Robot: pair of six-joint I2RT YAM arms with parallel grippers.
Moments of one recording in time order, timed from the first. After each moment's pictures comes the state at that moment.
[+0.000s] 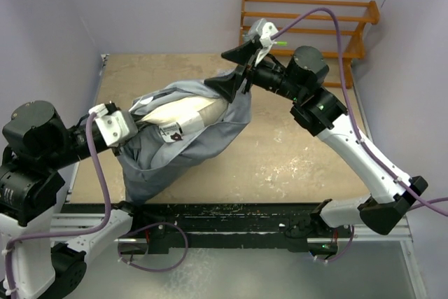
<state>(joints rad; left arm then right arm) -0.35 0.90 1.78 -1.08 0.59 0.54 0.70 1.33 1.58 -0.08 -0.36 0.07</state>
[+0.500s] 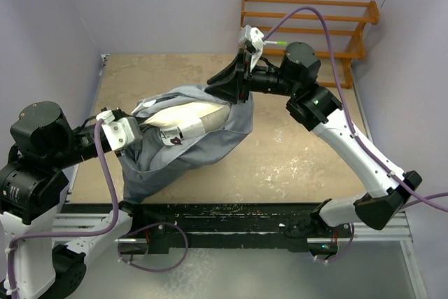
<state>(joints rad) -0.35 0.86 1.72 -1.08 0.62 0.62 0.67 1.38 1.59 -0.15 -0.71 0.14</state>
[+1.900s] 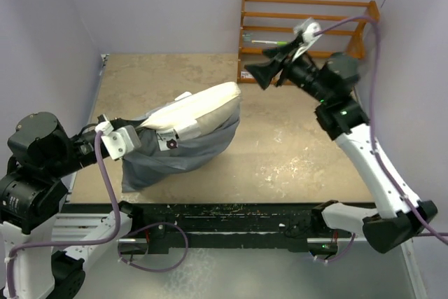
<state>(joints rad) -0.35 0.80 1.65 -1.05 0.56 0.67 0.42 1.20 1.27 0.00 -0.41 0.21</state>
